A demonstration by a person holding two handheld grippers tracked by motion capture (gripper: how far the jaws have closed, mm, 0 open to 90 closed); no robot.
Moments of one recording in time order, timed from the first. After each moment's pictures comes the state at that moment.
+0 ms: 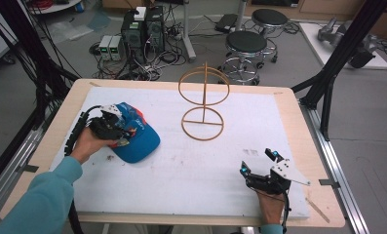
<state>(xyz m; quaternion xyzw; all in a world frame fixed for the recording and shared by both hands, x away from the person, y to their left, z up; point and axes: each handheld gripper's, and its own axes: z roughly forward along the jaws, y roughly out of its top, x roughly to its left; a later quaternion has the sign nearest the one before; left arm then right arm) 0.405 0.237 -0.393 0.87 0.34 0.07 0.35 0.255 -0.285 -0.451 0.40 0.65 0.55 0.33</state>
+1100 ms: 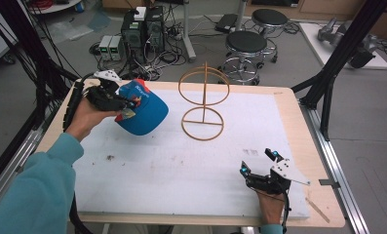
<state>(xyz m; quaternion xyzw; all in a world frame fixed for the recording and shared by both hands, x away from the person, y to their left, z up) 0.416 0.208 -0.282 0.85 0.31 0.13 0.41 0.256 -0.285 -0.451 0.40 0.65 0.55 0.33</state>
